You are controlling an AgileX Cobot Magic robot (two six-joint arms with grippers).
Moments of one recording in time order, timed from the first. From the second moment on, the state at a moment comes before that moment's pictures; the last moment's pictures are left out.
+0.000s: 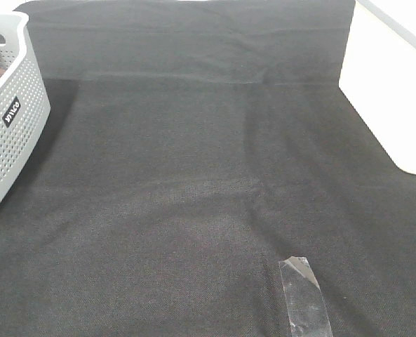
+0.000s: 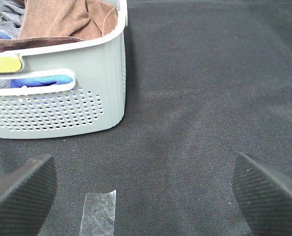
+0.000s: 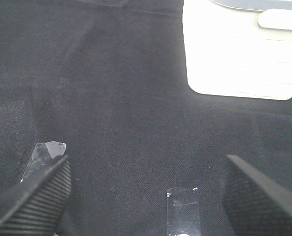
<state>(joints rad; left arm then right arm) 0.02 0.00 -0.50 -0.09 1.05 0.06 0.02 0.00 -0.50 0.04 1.05 -0.14</state>
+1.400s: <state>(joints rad) 0.02 0.00 -0.50 -0.06 1.05 0.02 0.02 0.00 -0.50 0.06 1.05 -0.12</state>
